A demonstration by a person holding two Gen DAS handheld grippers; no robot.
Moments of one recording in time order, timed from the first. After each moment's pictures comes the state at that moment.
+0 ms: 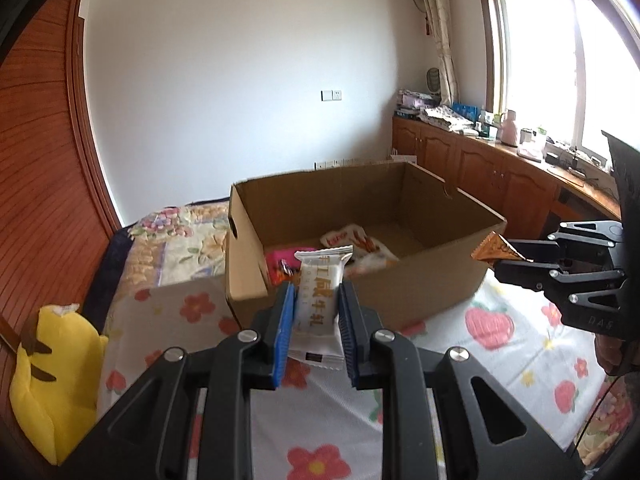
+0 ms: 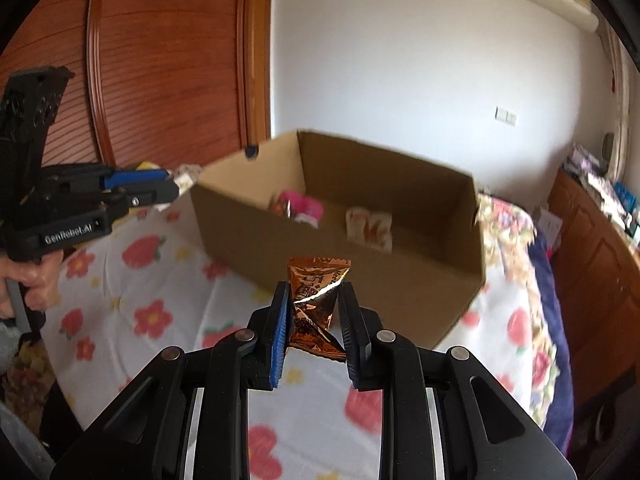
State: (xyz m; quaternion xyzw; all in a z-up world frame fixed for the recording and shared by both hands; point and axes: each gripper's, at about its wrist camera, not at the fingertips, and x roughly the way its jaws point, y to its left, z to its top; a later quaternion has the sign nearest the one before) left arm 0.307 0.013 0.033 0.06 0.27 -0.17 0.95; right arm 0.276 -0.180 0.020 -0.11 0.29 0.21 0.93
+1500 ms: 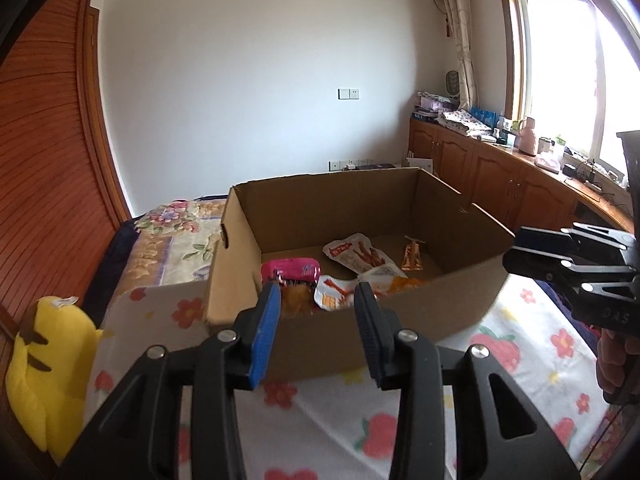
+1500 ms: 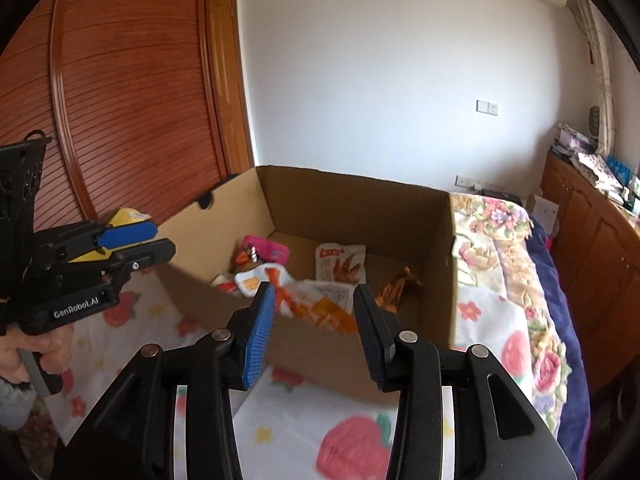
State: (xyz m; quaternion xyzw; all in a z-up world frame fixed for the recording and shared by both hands) left arm 0.317 -0.013 0.030 0.05 0.27 -0.13 0.95; right arm 0.317 -0.208 0.039 -0.04 0.29 0.19 0.94
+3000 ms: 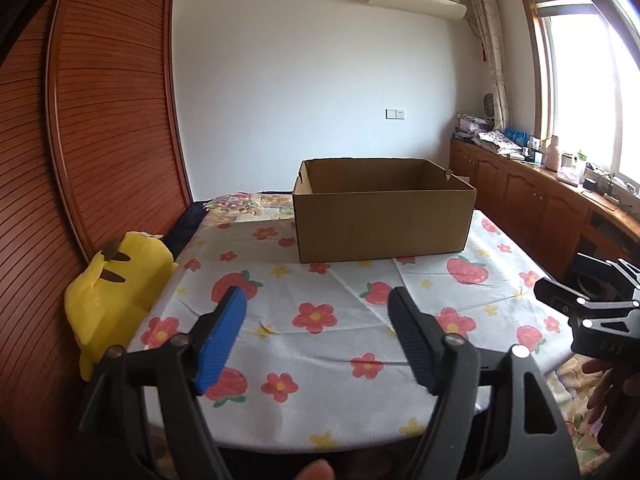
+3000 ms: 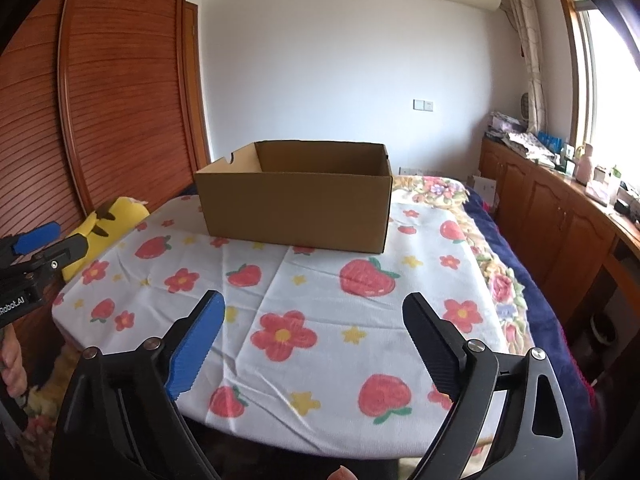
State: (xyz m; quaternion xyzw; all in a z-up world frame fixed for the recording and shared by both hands) left arm 0.092 0.023 0.016 0.03 0.24 -0.03 0.97; right arm 0.099 -0.203 0.013 -0.03 0.26 0.08 0.96
